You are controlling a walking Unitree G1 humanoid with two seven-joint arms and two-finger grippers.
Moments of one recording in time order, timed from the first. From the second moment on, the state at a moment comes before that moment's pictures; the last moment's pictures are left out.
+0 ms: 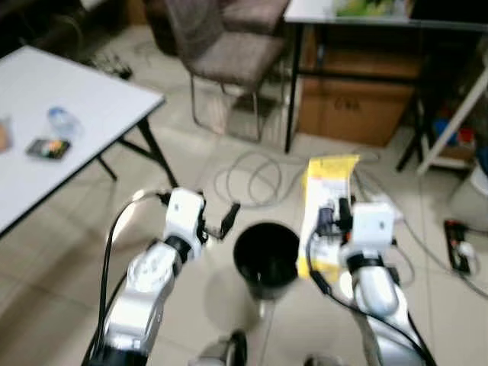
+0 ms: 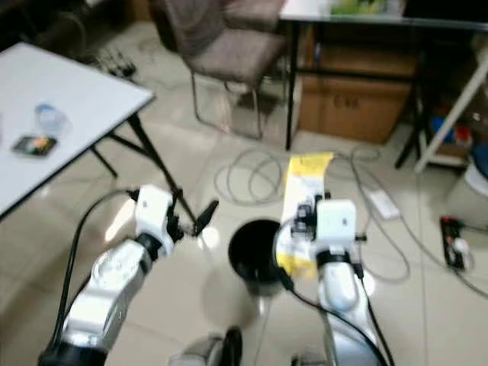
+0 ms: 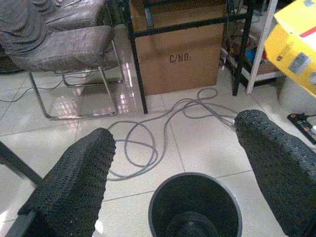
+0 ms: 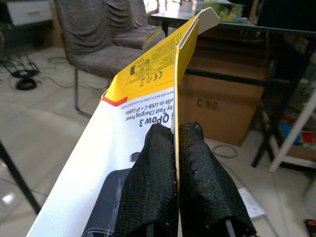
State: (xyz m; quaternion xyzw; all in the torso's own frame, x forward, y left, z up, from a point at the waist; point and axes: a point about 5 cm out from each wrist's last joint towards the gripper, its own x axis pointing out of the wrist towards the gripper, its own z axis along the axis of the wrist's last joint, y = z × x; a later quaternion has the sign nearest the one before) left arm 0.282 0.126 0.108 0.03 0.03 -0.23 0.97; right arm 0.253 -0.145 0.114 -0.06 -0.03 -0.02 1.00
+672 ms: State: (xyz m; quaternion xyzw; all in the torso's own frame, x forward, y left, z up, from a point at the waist) left arm 0.283 0.125 0.109 0.03 0.03 -0.23 0.97; right arm 0.255 -0.150 0.115 -0.05 -0.03 -0.04 1.00
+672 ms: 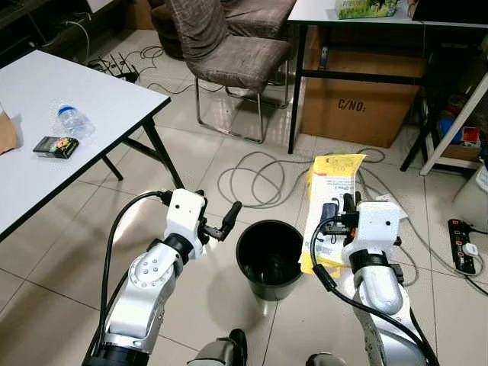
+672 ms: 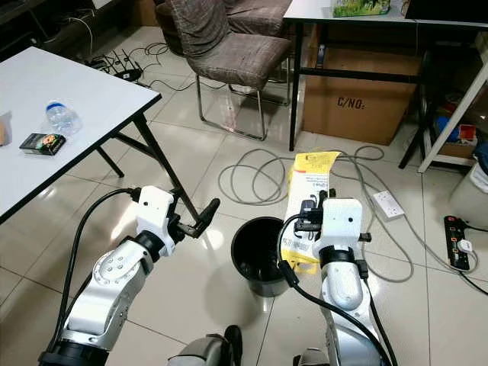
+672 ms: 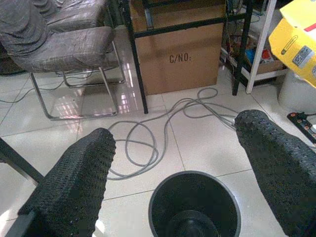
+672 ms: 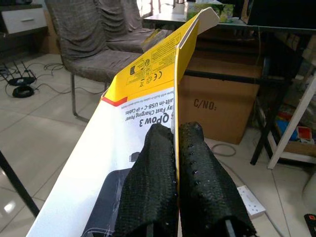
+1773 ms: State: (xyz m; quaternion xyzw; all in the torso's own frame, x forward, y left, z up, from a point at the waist) left arm 0.284 0.125 0.109 0.04 0.03 -0.23 0.97; right arm 0.255 -0.149 0.115 -0.04 -0.03 -0.04 1.00
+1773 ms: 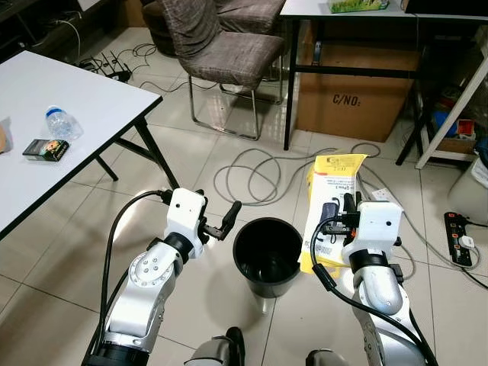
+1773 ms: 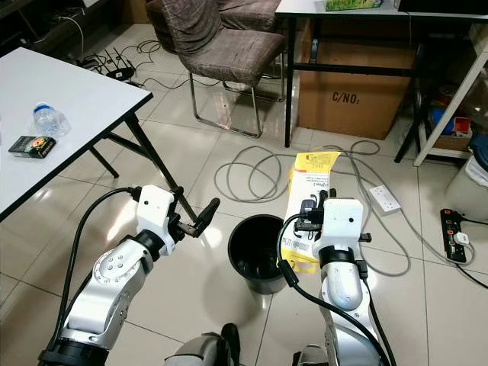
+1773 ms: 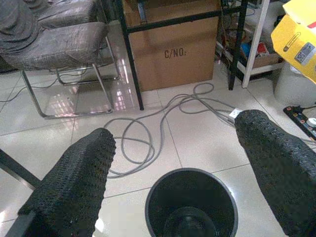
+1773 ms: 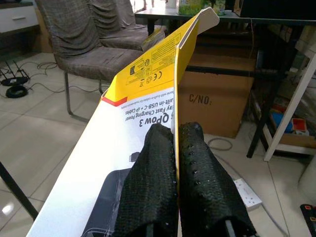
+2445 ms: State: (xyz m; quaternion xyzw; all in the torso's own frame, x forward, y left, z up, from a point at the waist) left arm 0.284 0.125 0.110 0.04 0.03 -0.23 0.97; right arm 0.254 -0.149 0.114 -0.04 -0.03 -0.04 1.00
